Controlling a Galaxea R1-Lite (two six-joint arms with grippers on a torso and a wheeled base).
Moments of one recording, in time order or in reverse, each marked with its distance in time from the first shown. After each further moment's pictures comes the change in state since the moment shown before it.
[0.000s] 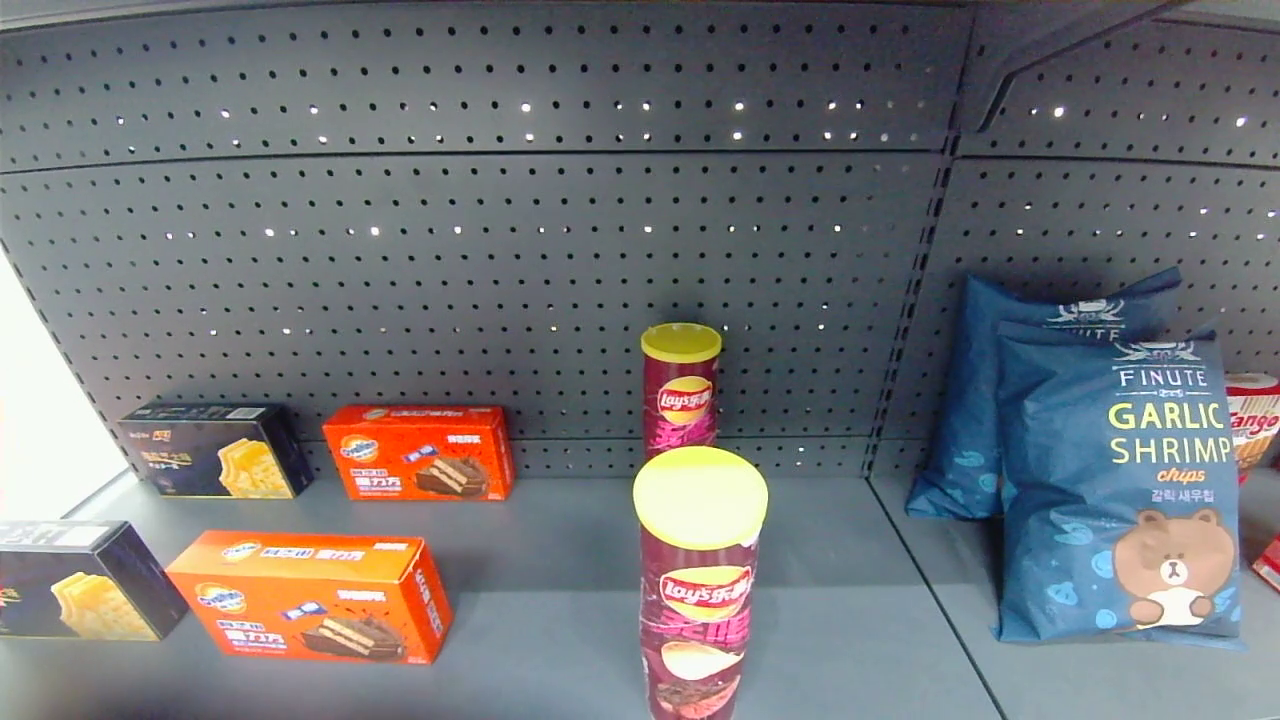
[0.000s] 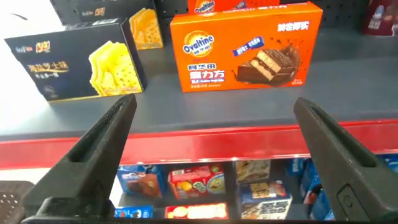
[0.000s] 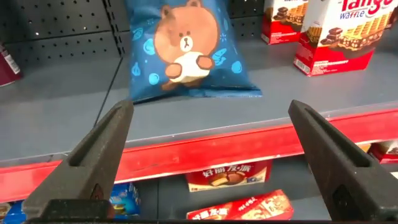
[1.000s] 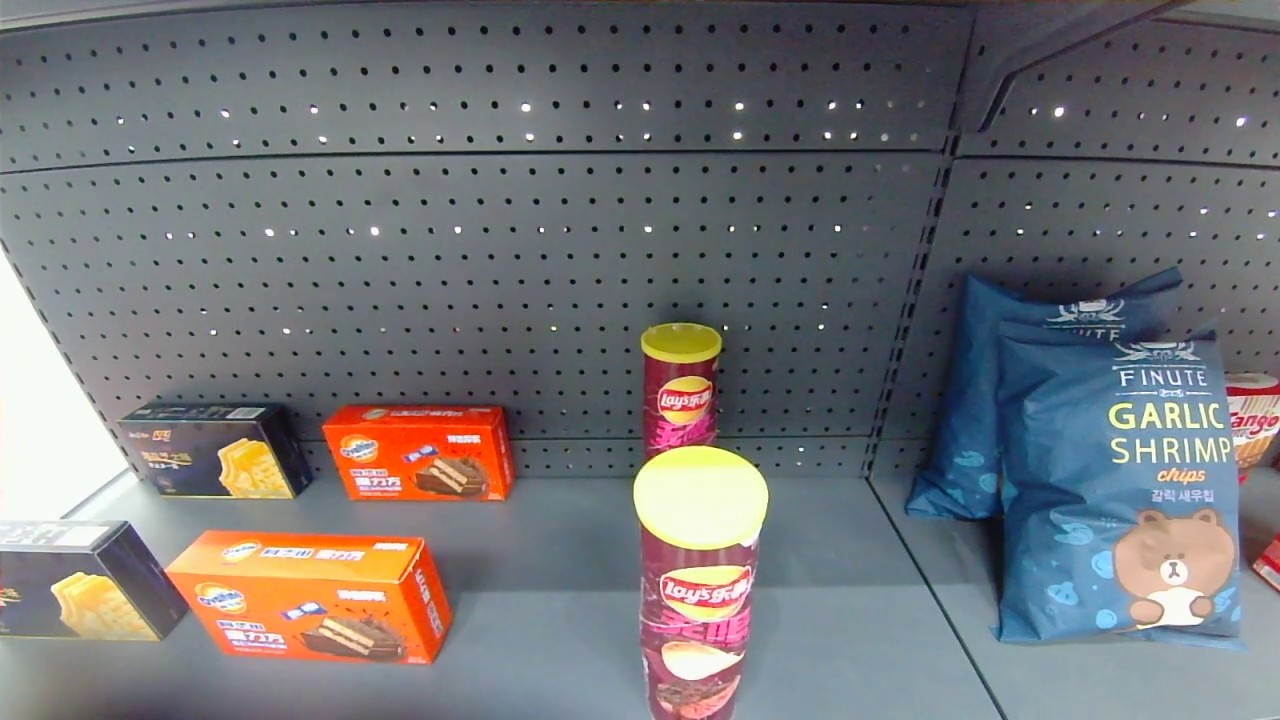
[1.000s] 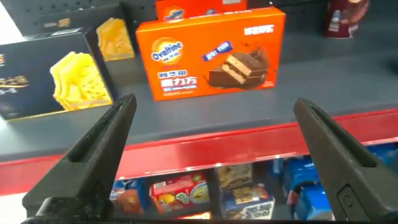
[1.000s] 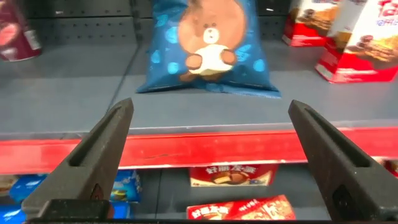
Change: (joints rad) left arm -0.005 0.000 0.071 -0.101 -0.101 -0.001; right arm 0.000 0.000 0.017 0.004 0.080 -0.068
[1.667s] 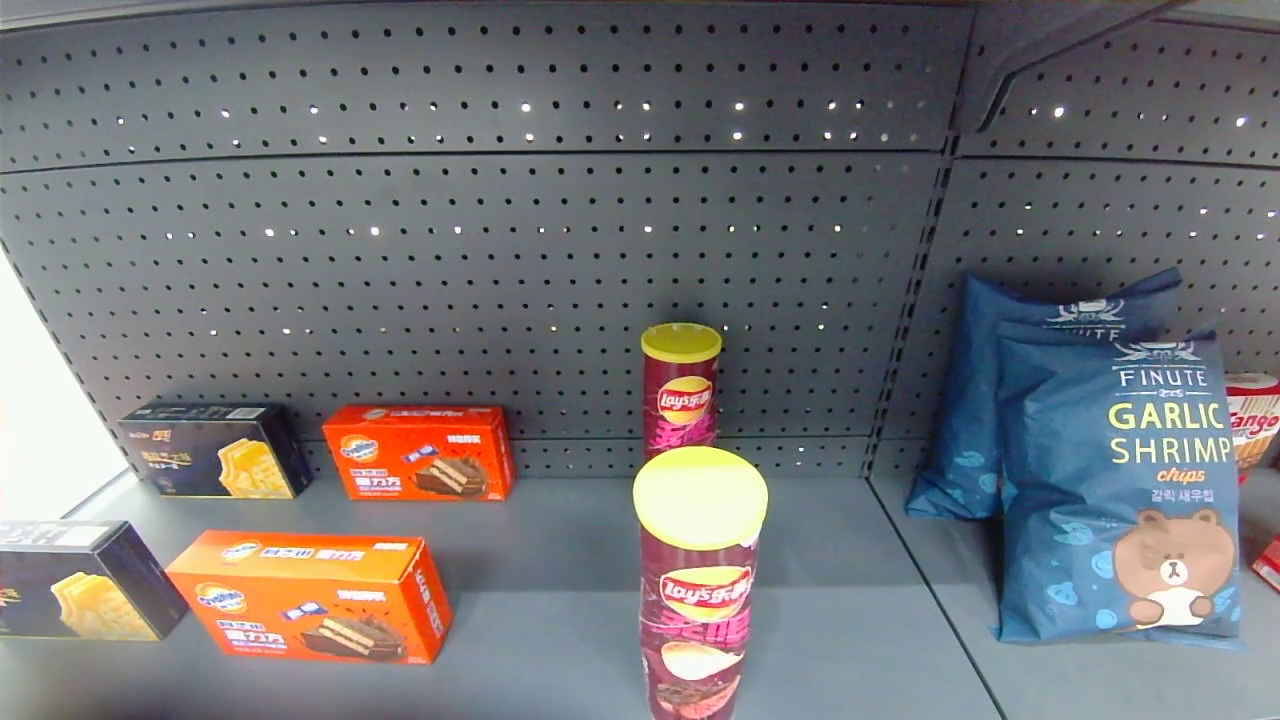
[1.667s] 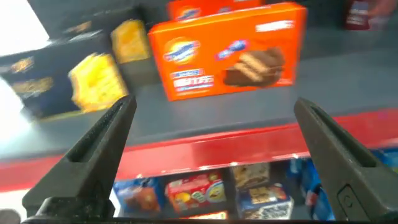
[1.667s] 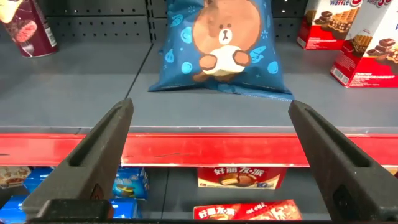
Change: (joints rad) left arm 0.002 0.000 0.002 -0.002 0.070 0.040; right arm 0.000 0.000 0.001 -0.001 0.067 -0.001
